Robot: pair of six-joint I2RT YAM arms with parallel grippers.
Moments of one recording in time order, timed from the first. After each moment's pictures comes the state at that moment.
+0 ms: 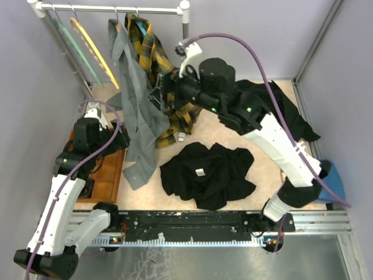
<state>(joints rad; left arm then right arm) -0.24 0.83 1.04 -0.82 -0.13 -0.46 0.95 1.55 2.06 -0.65 0.02 0.31</state>
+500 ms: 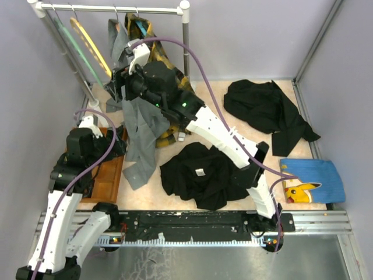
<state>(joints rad) -0.18 0.70 0.96 -0.82 -0.09 -0.39 1.03 2.08 2.50 -0.39 0.07 0.28</state>
